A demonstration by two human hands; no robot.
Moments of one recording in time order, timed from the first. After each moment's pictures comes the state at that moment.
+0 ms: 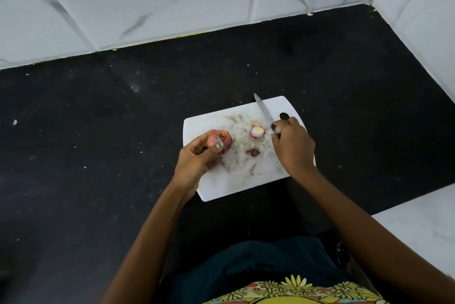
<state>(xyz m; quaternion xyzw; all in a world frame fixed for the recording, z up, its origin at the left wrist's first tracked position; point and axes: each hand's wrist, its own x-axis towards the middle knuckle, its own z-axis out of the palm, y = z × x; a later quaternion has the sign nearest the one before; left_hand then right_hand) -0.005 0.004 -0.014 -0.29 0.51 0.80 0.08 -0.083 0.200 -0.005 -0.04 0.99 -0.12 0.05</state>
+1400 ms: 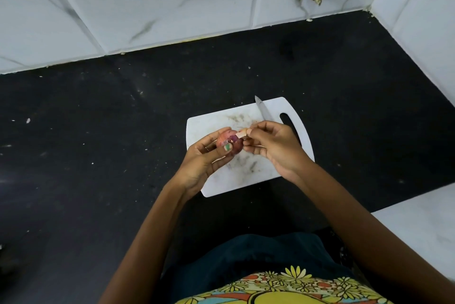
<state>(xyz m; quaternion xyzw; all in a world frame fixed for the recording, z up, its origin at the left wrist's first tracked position) 0.005 0.010 0.012 -0.20 0.49 0.84 0.14 -0.052 0.170 0.052 0.10 0.65 -0.71 0.26</state>
